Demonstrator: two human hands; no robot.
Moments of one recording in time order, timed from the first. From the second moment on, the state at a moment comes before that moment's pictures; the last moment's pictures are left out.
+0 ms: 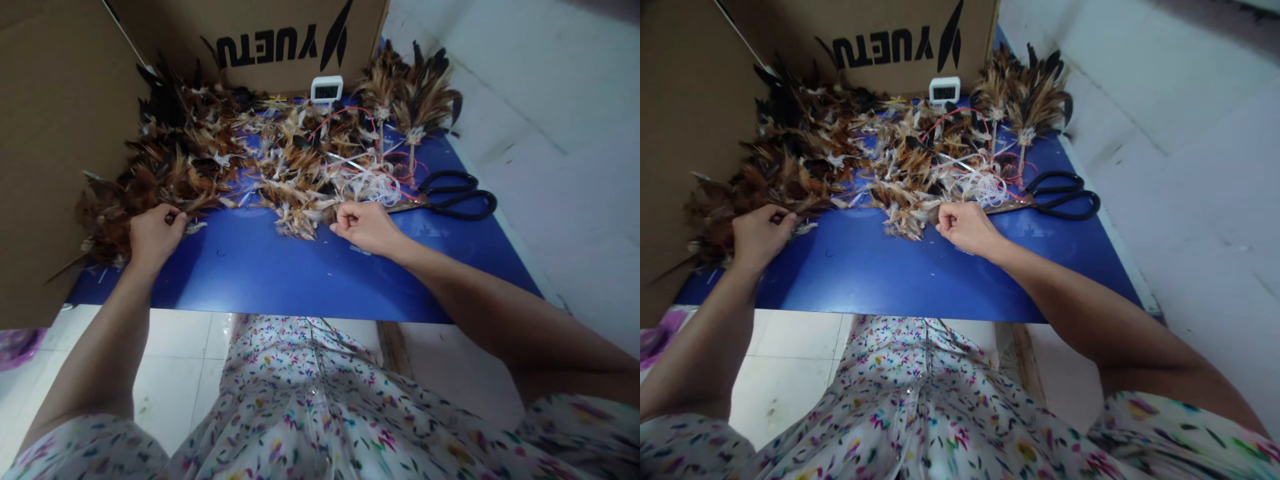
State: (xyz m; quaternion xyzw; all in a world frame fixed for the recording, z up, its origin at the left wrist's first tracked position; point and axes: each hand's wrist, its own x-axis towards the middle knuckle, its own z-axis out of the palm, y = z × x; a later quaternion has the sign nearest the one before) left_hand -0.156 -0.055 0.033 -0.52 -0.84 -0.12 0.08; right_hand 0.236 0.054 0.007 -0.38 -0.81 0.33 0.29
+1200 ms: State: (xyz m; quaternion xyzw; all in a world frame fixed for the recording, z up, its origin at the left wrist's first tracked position) left_hand -0.117 0.027 0.022 -0.67 -0.71 -0.23 0.02; right_hand 0.232 0.053 0.003 -0.34 -0.85 0.29 0.28
